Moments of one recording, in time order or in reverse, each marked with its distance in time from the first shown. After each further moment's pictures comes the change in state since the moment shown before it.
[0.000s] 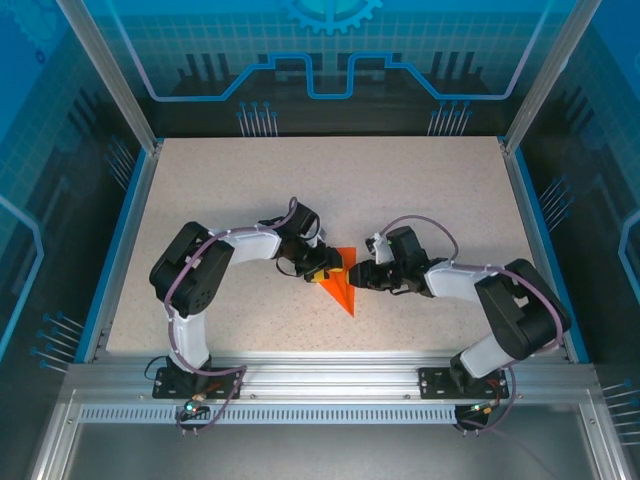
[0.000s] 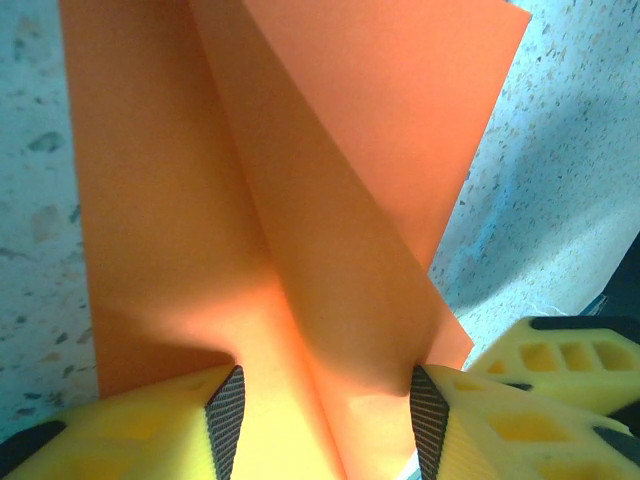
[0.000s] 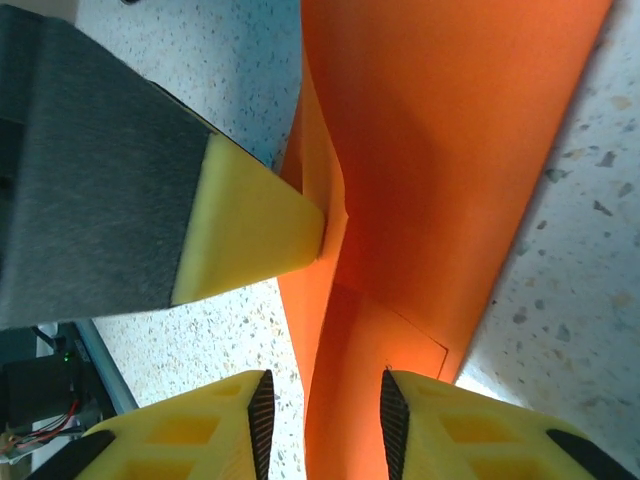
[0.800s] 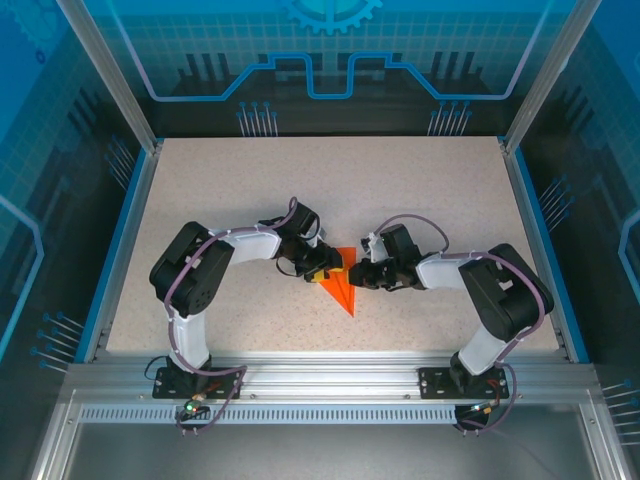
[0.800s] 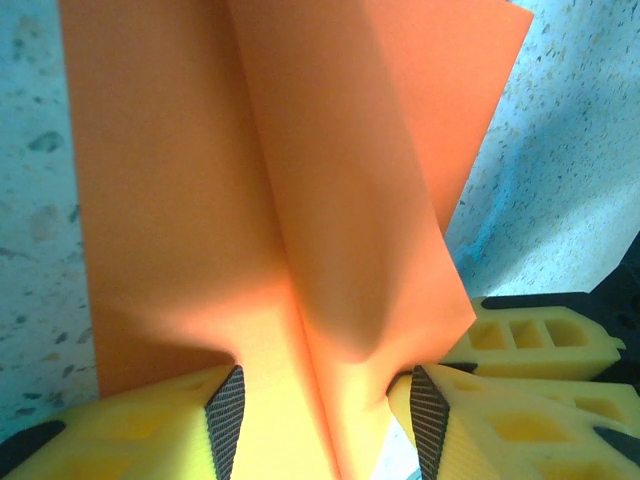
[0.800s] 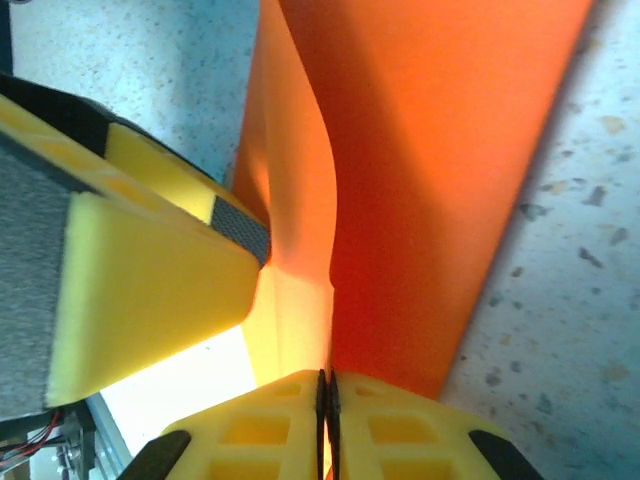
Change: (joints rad) left arm 0.000 0.000 0.000 0.000 0.000 0.000; right arm 0.000 0.108 0.061 -0.027 0.010 -0.019
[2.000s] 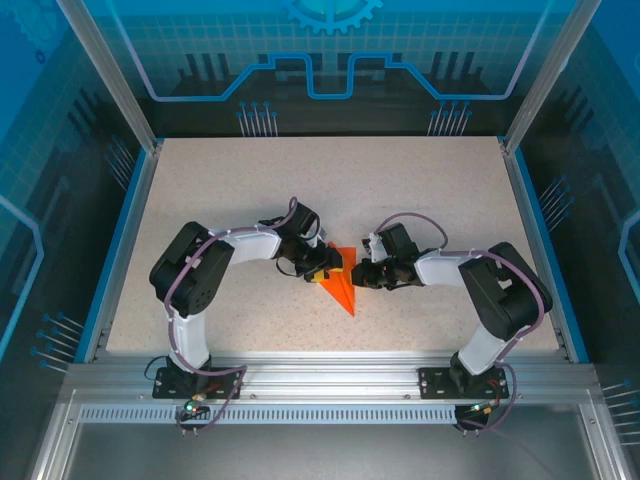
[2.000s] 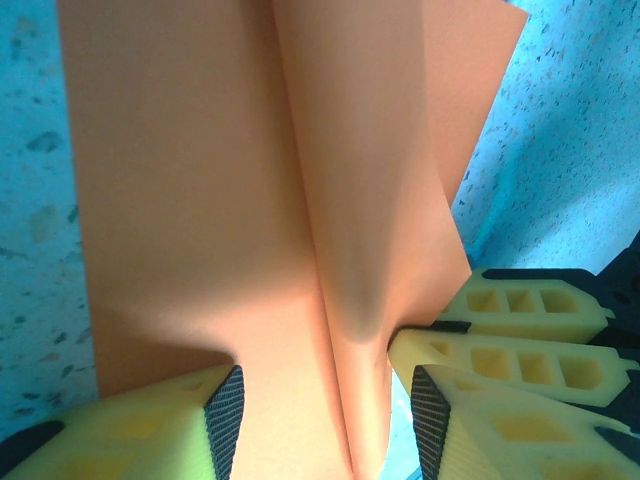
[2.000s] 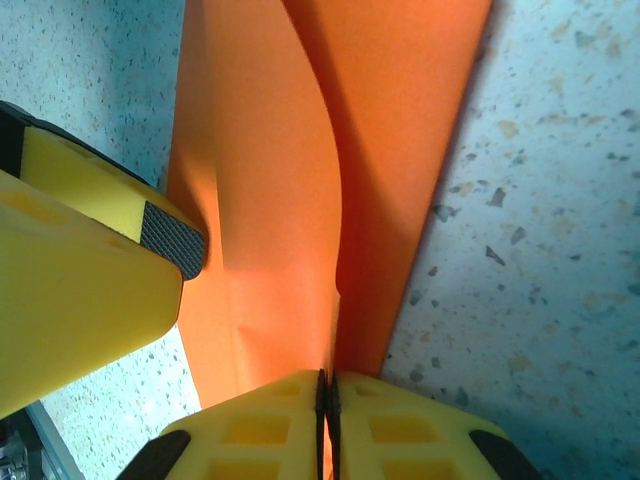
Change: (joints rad) left arm 0.000 0.000 0.000 0.000 0.000 0.000; right arm 0.002 0.003 0.036 -0.101 0.074 -0.043
